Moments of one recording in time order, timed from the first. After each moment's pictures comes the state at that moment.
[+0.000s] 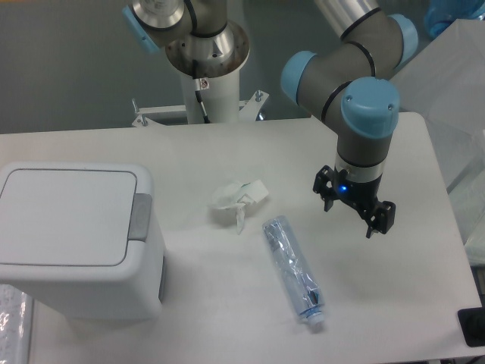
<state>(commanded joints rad) 2.65 -1.95 -1.55 -1.02 1.55 1.37</state>
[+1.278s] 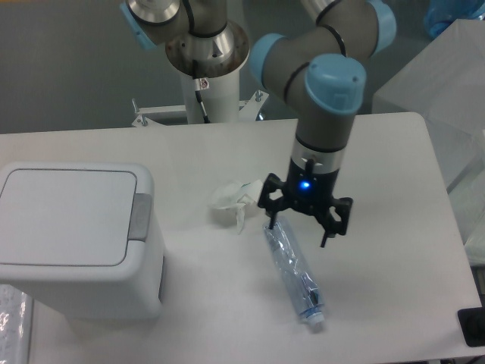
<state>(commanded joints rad) 2.50 -1.83 -1.55 -1.00 1.26 0.73</state>
